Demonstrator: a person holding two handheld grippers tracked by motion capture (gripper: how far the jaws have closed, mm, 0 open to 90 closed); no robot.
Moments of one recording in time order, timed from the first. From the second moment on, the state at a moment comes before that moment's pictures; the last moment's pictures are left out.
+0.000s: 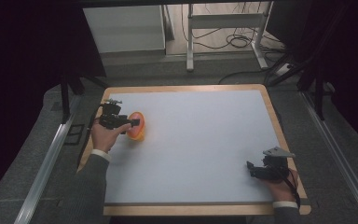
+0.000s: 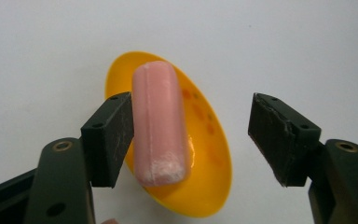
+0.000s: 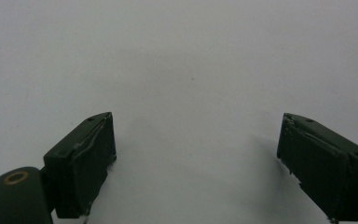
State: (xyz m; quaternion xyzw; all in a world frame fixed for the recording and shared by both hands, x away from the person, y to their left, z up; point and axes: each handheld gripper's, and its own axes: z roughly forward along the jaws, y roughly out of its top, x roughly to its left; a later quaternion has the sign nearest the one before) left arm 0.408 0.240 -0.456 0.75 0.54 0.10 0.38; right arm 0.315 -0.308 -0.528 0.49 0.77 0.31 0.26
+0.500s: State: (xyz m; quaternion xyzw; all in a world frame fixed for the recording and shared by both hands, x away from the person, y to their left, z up) left arm 0.365 0.258 -0.445 0.75 0.51 0.13 0.39; right arm 0.315 -0.308 -0.528 0.49 0.77 0.31 0.26
